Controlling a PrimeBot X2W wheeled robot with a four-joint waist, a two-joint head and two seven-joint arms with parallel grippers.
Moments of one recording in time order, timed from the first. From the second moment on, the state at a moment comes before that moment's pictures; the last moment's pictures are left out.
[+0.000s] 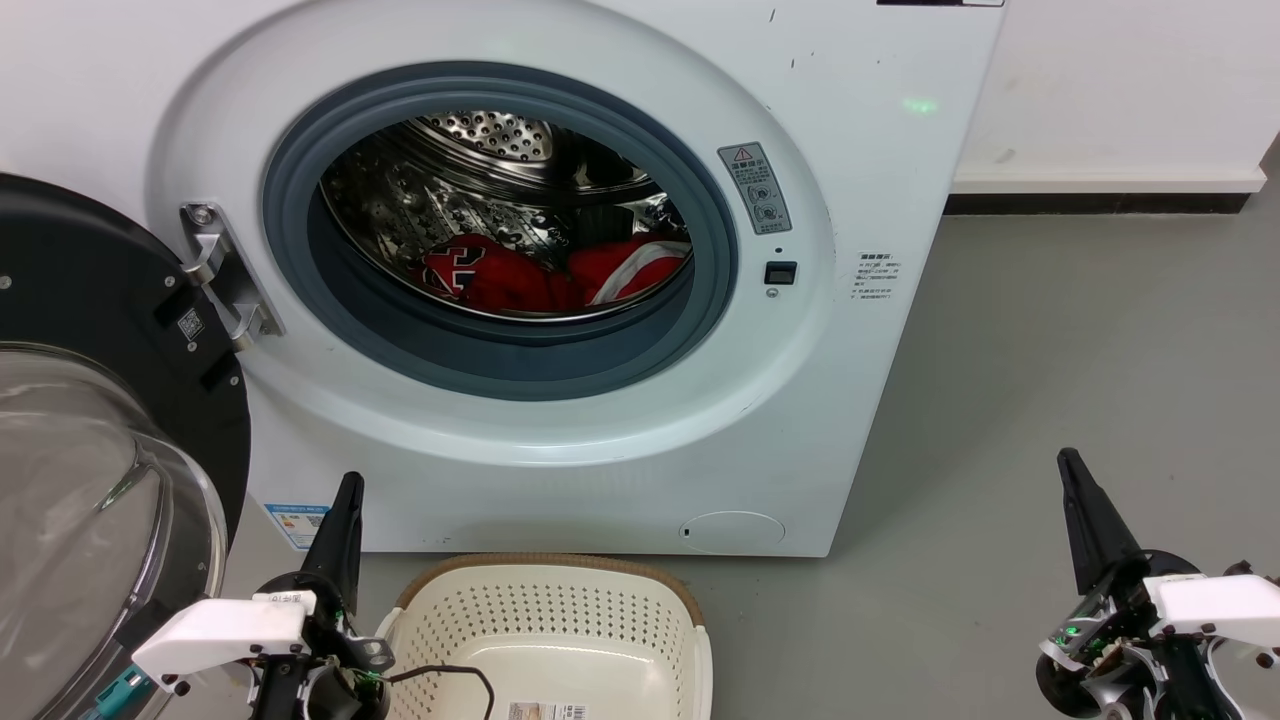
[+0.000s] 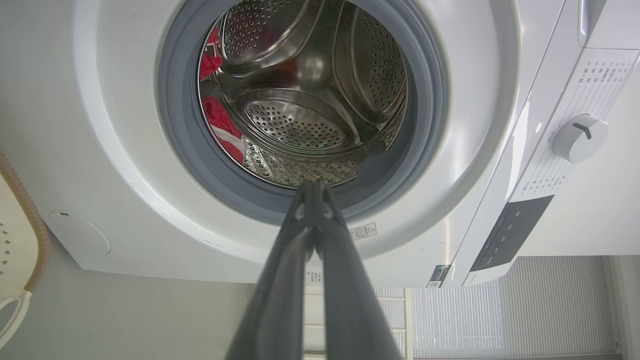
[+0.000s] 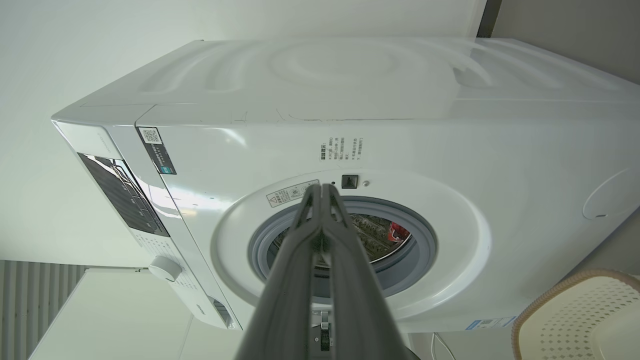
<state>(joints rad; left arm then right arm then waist) -0.11 0.05 0.11 0.25 -1.61 -0.13 0.11 -0.10 -0.05 -0.11 0.25 1.62 0.13 0.12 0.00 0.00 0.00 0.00</state>
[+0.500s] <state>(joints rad) -0.11 0.05 0.11 0.25 -1.61 -0.13 0.11 -0.10 -0.05 -0.11 0.25 1.62 0.13 0.12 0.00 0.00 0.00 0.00</state>
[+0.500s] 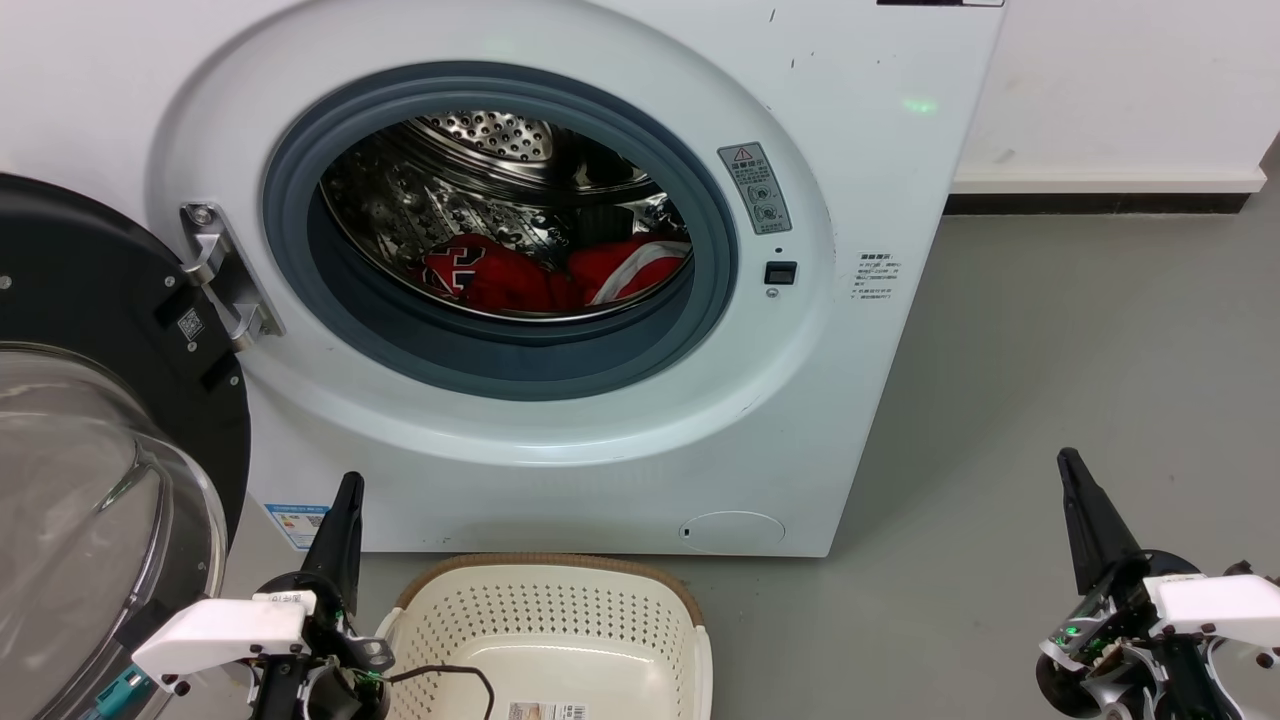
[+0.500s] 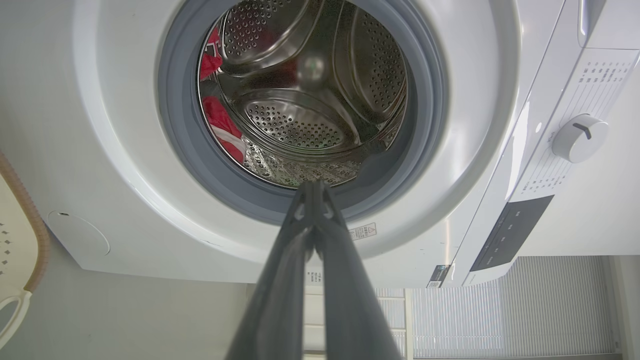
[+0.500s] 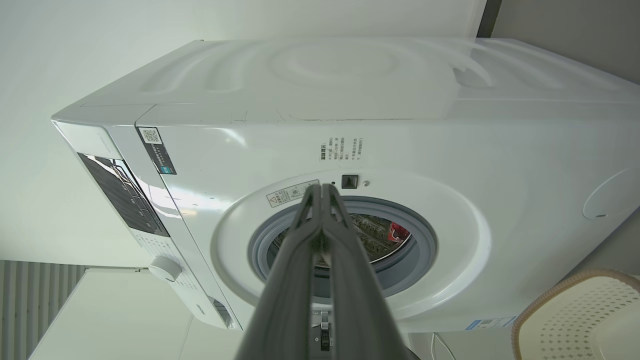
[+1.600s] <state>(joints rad) -0.06 0.05 0.12 0.26 -1.53 -0.13 0.05 -0.06 -0.05 -0.11 0.27 1.53 0.13 0.05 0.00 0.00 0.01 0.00</state>
